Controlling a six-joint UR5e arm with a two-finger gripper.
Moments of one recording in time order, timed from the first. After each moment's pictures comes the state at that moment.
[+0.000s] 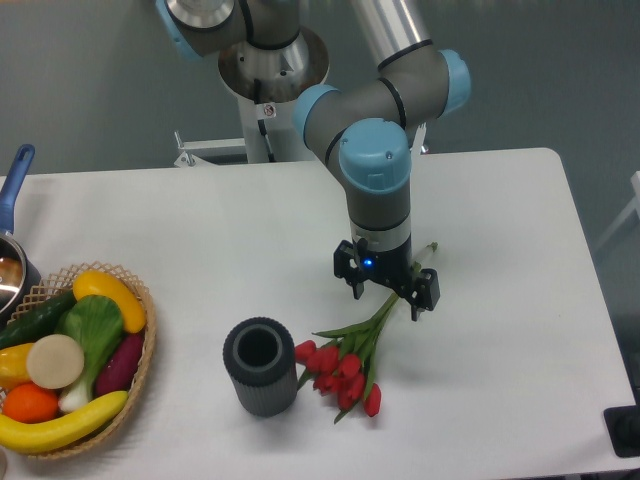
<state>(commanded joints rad) 2.50 -1.90 -1.77 -0.80 1.59 1.00</state>
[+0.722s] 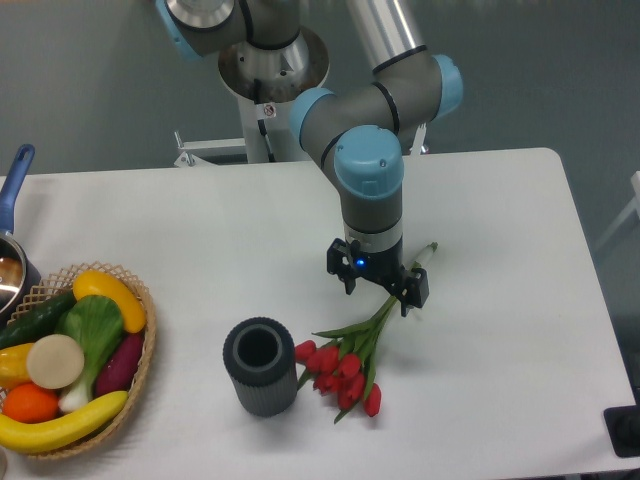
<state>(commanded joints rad) 2.49 -1.91 -1.86 -0.73 1.59 1.00</state>
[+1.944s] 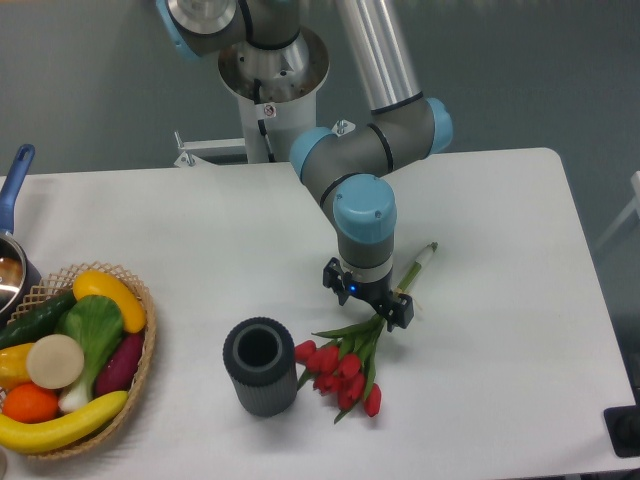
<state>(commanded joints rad) 2.47 -2.04 -1.83 -0.72 1.70 1.08</state>
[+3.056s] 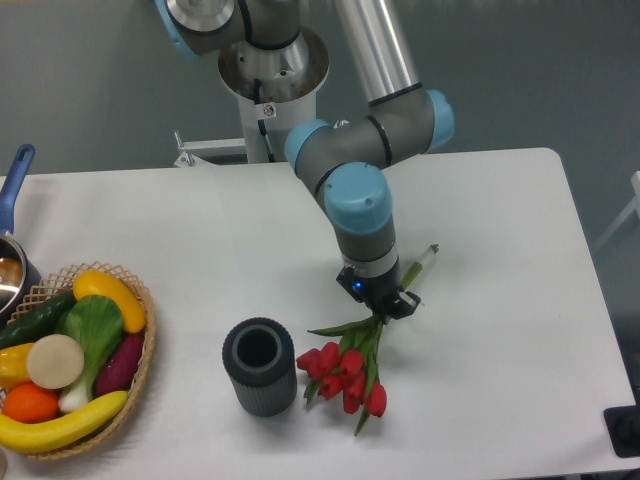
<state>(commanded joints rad) 2.50 -1.96 -1.73 -0.80 1.62 1.02</state>
